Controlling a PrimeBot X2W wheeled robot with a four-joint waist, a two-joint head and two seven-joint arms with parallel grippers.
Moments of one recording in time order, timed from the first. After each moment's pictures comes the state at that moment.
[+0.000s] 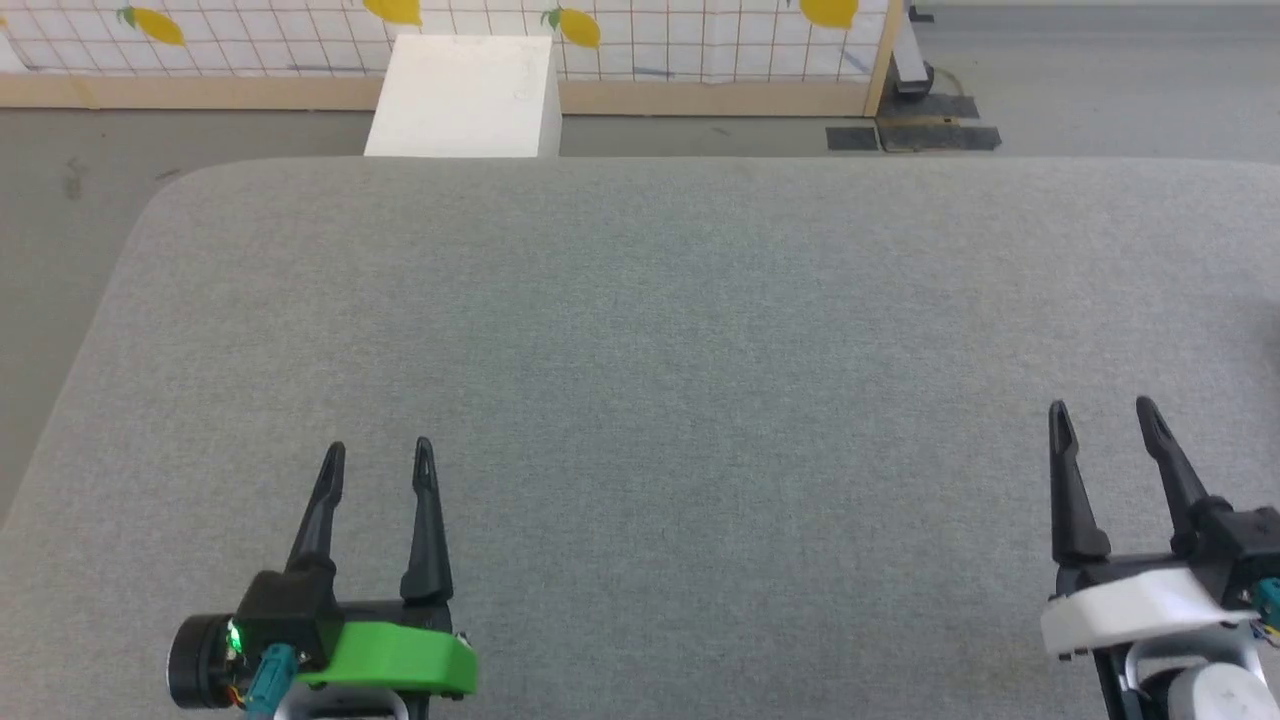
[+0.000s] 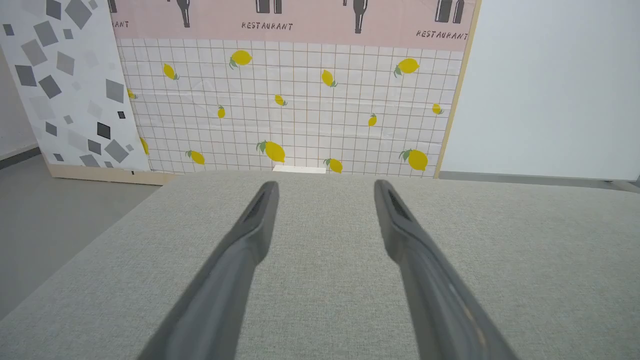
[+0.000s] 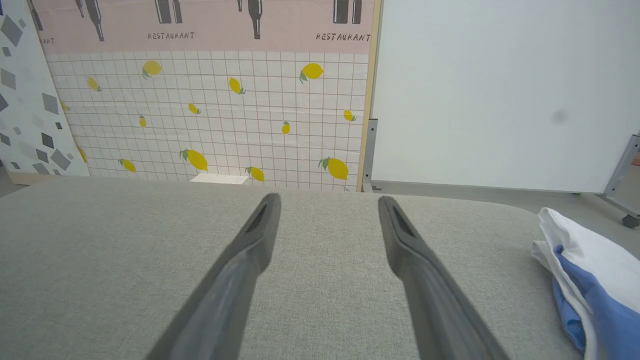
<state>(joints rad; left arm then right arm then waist) 0.05 0.07 -0.10 -0.07 -0.13 0.06 -0.26 -0.02 -0.05 -0.14 0.05 0.02 0.13 -0.22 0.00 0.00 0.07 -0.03</state>
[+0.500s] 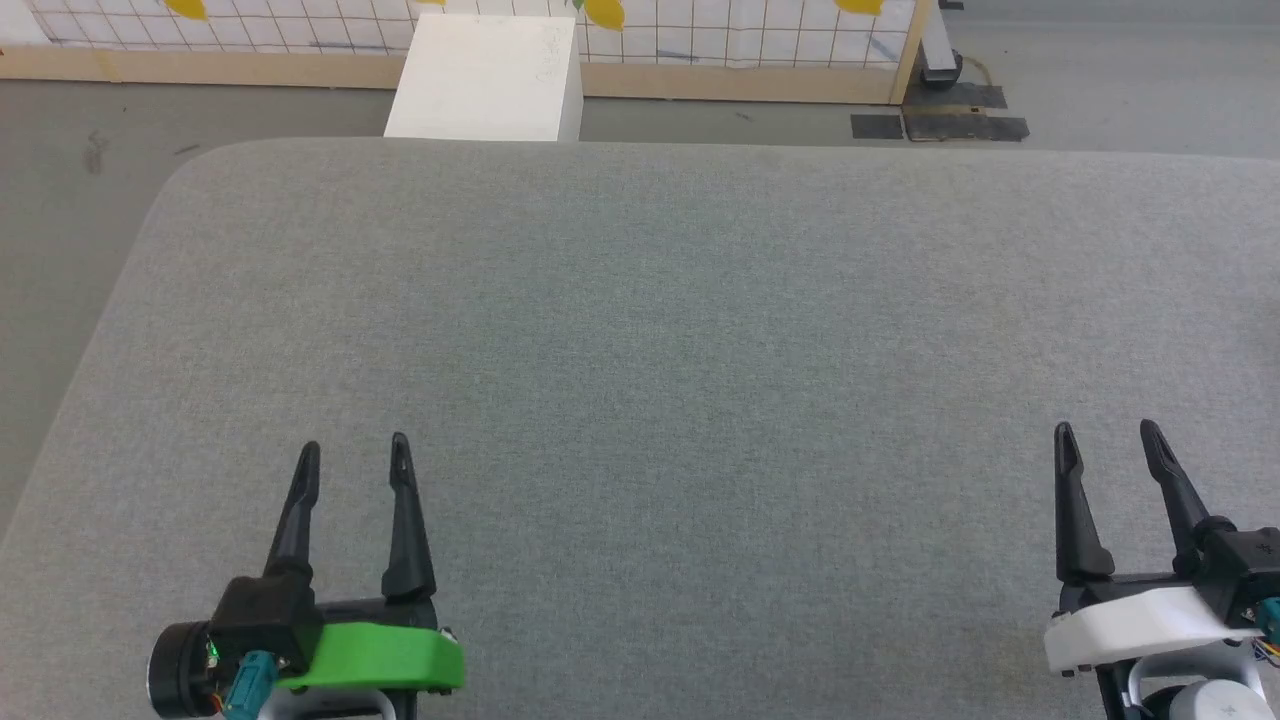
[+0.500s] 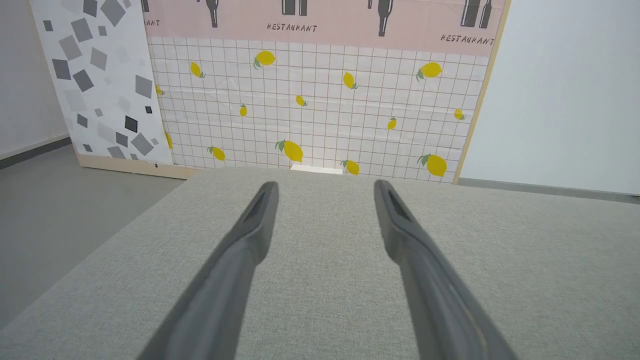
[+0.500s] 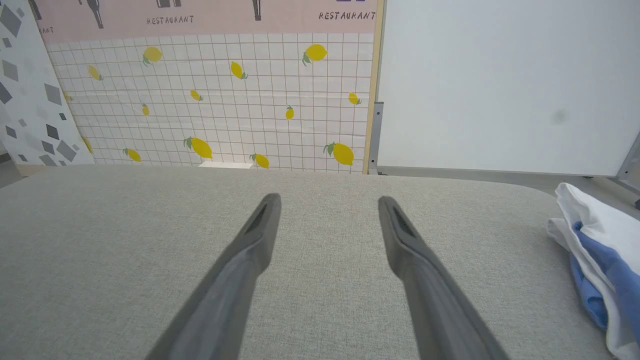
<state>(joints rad) 0.07 0.06 -0.07 -0.11 -0.14 0.08 -0.26 0.00 -0.05 -0.15 0.08 0.04 0.13 -0.25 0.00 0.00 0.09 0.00</state>
